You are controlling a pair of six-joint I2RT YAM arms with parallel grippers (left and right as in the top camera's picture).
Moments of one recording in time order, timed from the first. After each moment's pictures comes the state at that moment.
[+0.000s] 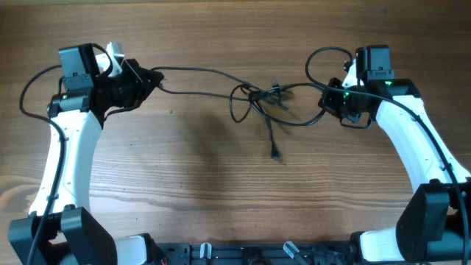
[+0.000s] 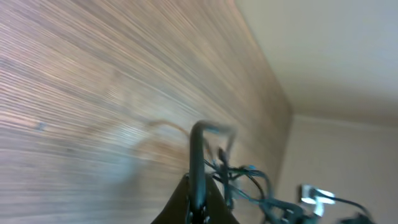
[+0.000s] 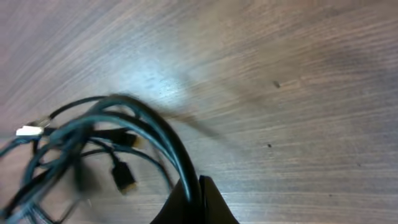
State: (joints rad) left arm 0.17 1.52 1.17 -0.54 0.68 -0.66; right arm 0.04 1.61 1.16 -0.72 -0.32 0.50
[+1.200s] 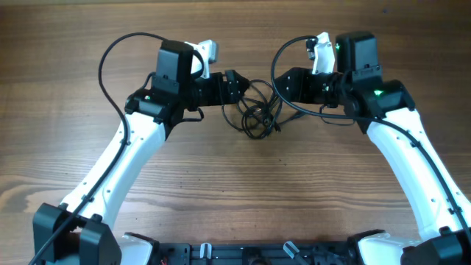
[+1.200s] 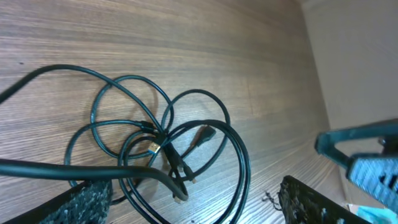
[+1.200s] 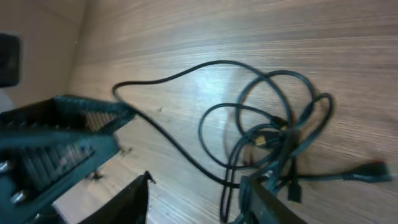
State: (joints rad) left arm -0.34 1.52 1.17 -0.40 0.49 -0.48; right arm 0.24 1.47 1.27 -0.65 -0.49 0.38
